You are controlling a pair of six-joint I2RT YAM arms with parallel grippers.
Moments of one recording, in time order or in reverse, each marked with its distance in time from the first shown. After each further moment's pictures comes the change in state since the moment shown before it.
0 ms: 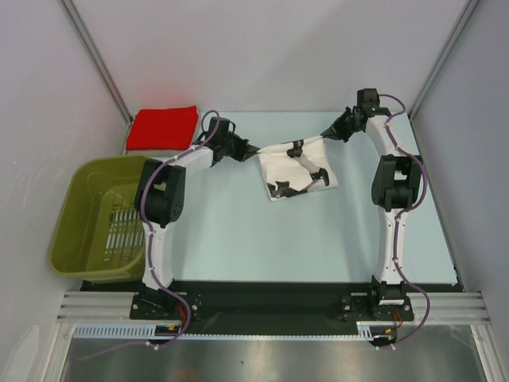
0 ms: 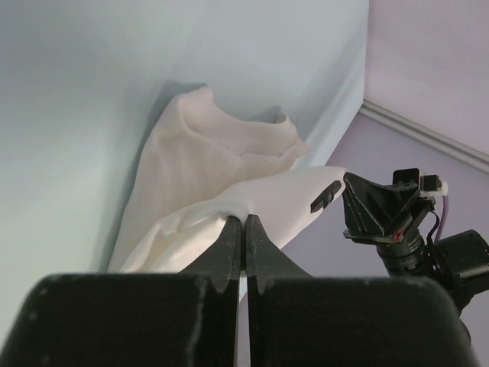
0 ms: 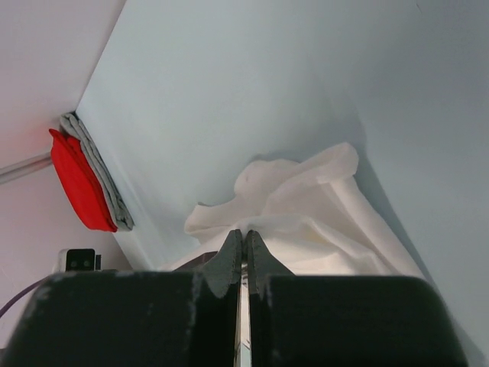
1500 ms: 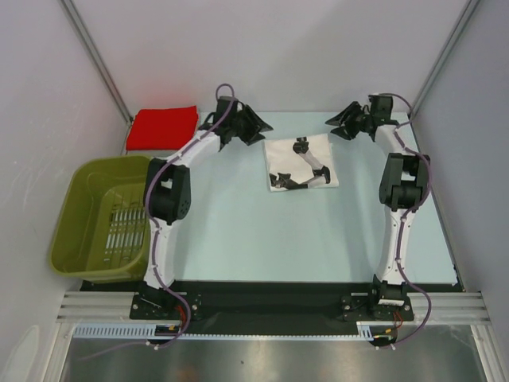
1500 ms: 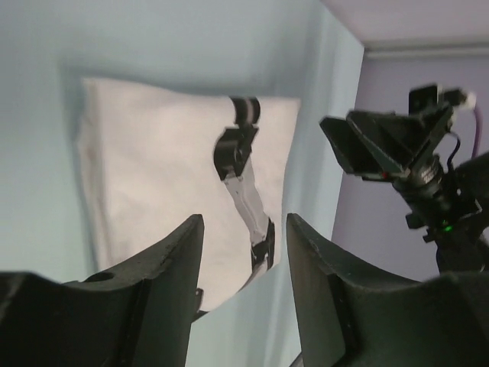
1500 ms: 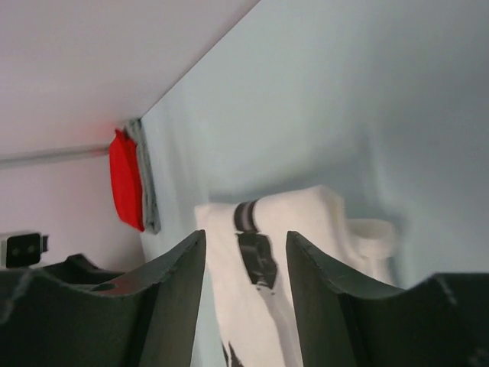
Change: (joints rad) left arm -0.025 0.092 0.355 -0.133 -0.005 0.381; right arm -0.097 0.007 -0.147 0.413 -0.163 -0.015
